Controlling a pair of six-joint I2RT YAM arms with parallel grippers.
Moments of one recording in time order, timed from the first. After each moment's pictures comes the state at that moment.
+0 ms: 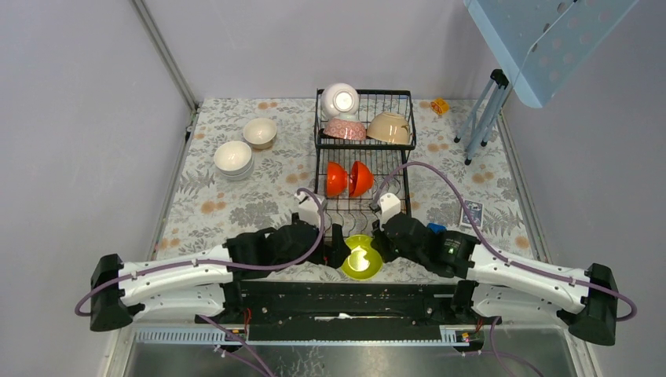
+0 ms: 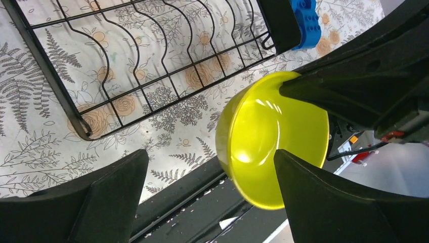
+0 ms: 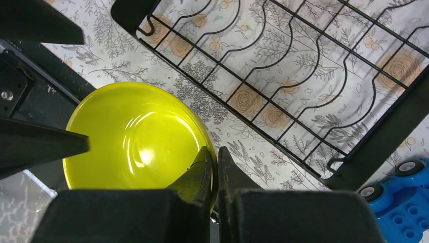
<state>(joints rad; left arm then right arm) -1.21 0.93 0.69 -0.37 -0.30 -0.78 1.09 0.94 0.70 -0.50 0.24 0.44</state>
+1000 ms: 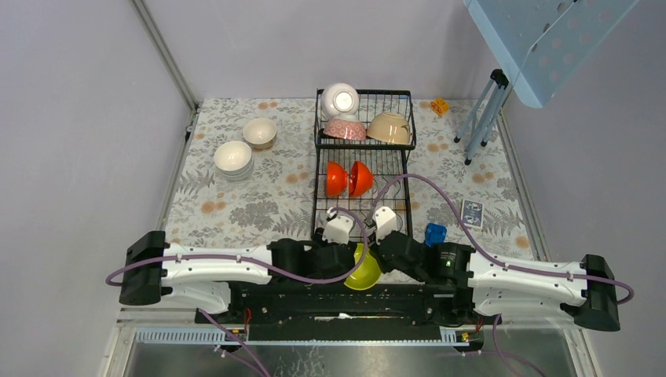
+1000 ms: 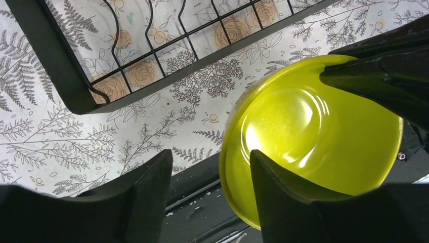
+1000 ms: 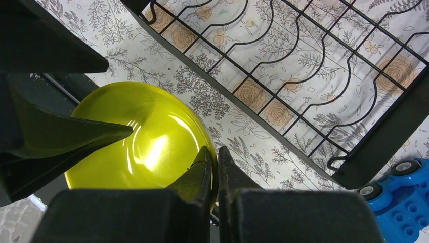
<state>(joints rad) -1.43 1.26 0.87 -0.60 -0.52 -0.83 1.29 0.92 0.65 -0.47 0.42 0.45</state>
